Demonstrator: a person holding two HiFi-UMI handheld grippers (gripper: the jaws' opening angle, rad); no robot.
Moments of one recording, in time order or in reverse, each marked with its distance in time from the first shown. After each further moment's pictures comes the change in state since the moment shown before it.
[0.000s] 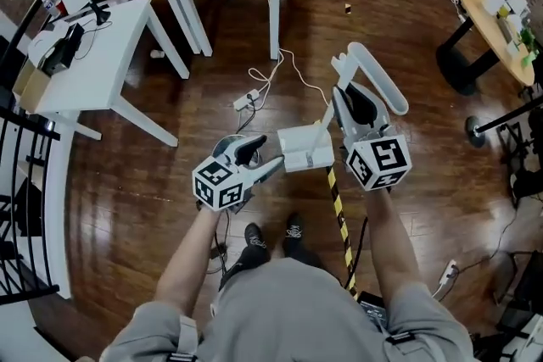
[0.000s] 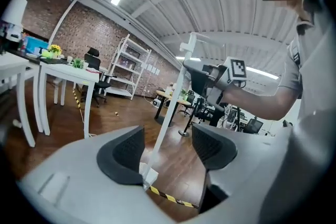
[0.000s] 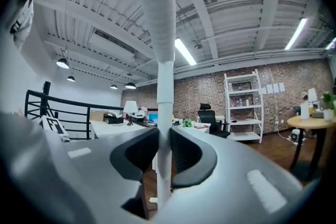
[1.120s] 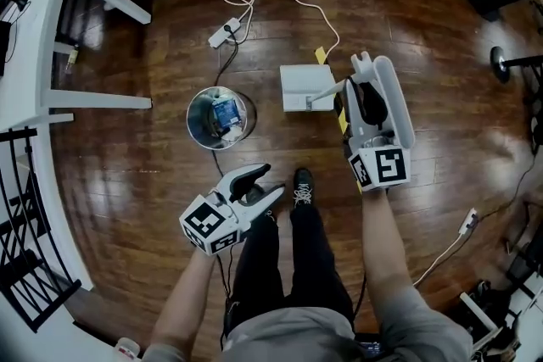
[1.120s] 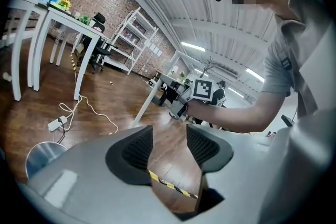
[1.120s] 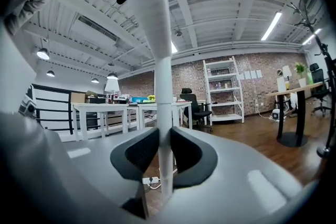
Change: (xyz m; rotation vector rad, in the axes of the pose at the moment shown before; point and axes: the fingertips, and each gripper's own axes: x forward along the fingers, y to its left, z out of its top) left arm 0.046 0.033 -0.197 -0.195 0.171 -0.086; right arm 0.011 -0.059 -0.300 0.091 0.071 -0.185
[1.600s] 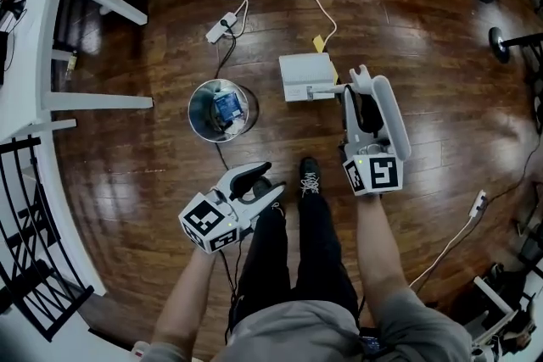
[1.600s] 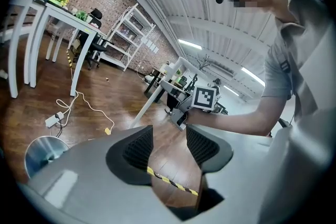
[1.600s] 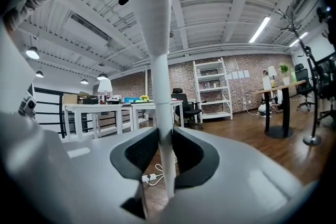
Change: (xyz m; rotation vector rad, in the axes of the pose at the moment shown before) left arm -0.019 -0.017 -0.020 0.005 0.033 -0.049; right arm -0.052 0.021 -0.025 0.044 -0.012 -0.115
